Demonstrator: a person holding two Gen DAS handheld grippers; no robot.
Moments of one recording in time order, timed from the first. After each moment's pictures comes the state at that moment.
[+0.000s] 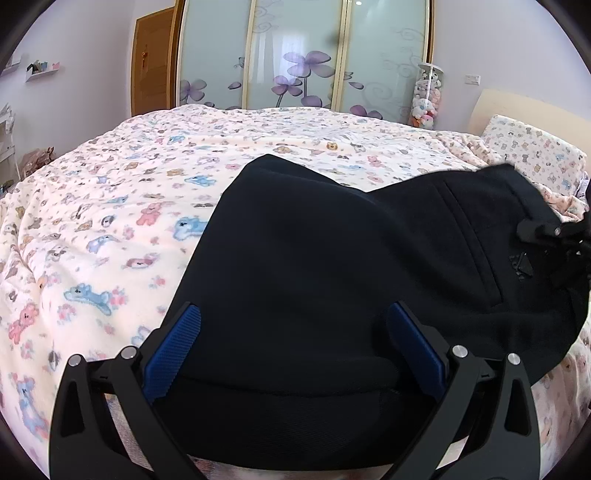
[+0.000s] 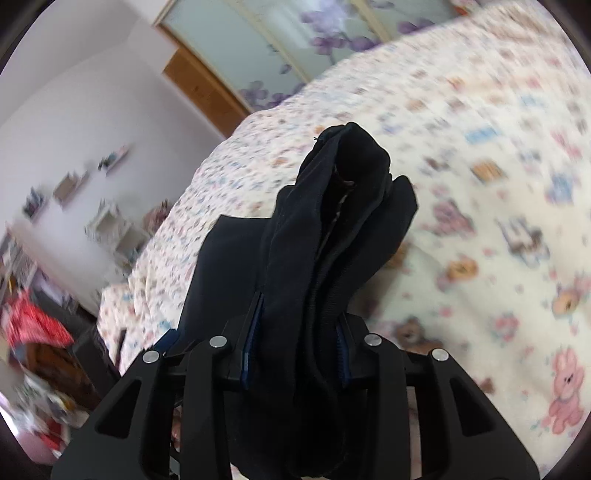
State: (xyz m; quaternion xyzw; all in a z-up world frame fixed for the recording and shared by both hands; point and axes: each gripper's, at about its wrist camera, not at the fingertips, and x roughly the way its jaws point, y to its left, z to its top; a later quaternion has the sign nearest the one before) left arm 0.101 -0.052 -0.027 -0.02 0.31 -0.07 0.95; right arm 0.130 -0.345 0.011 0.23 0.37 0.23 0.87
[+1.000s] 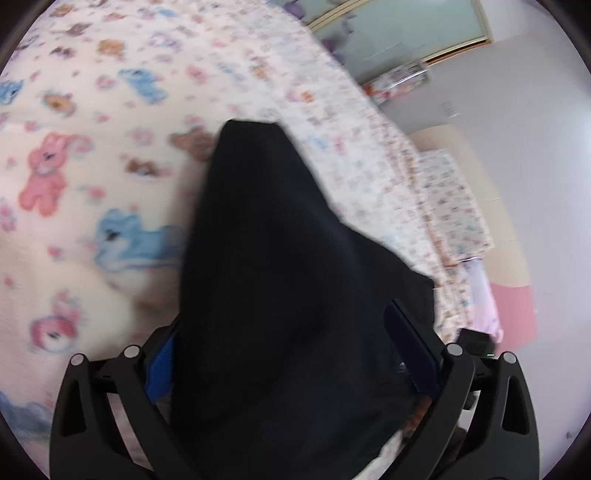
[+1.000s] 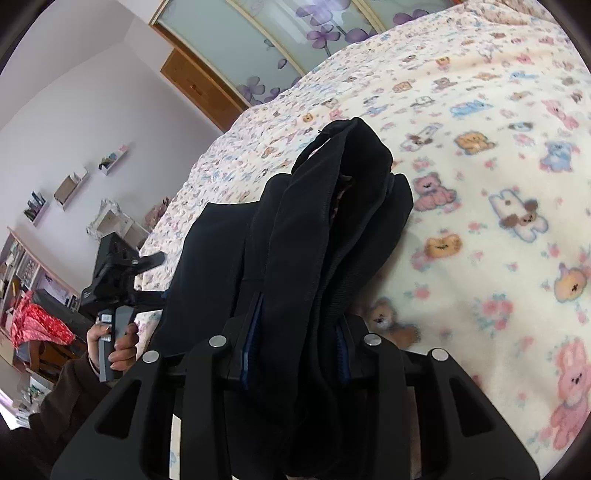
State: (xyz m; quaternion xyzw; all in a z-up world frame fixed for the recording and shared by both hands) left arm 0.239 0.032 -0.030 -0.31 0.48 -0.30 0.76; right arm 0.130 -0.373 -0.034 0.28 0.38 0.23 0.85
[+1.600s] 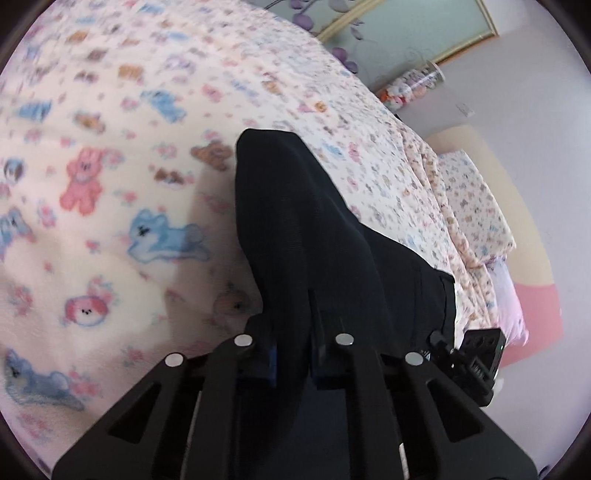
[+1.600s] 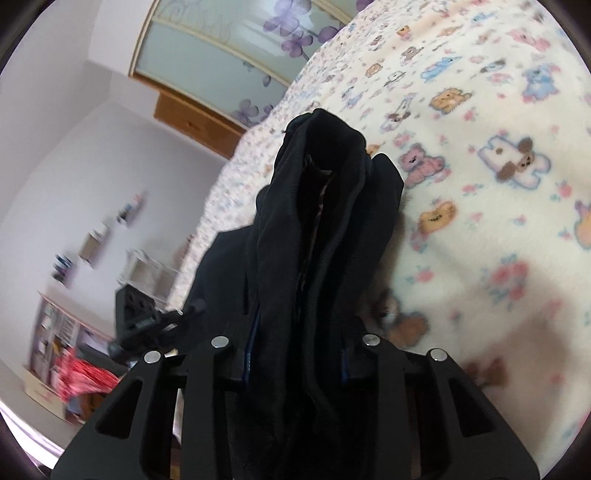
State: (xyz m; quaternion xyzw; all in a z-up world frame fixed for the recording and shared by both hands) left arm 0.220 0.038 -0.013 -0.26 0.48 -0.25 0.80; right arm 0.127 -0.387 -0.049 0.42 0.35 0.25 0.80
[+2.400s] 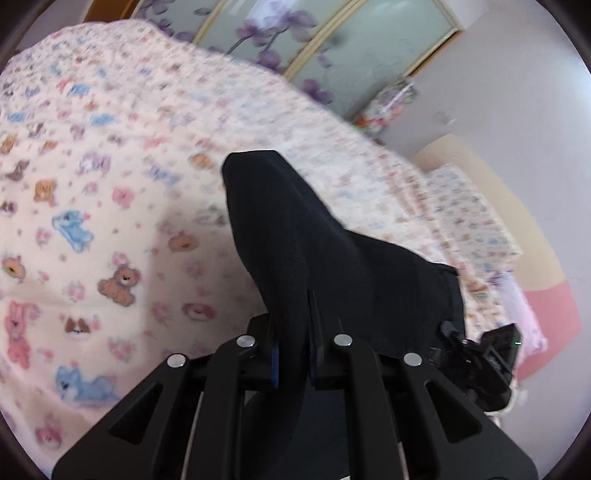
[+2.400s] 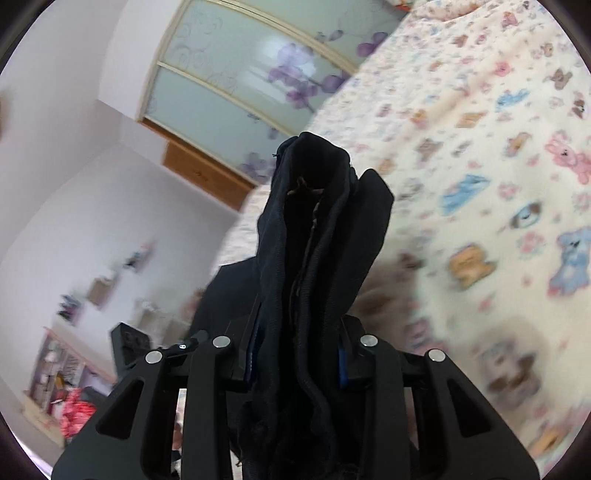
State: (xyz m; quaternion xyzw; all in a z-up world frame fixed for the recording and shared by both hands) left arm 0.296 -0.038 0.023 -0.21 0.42 -0.23 0.85; right arm 0.213 -0.428 -0.023 0.41 0.30 0.17 0.84
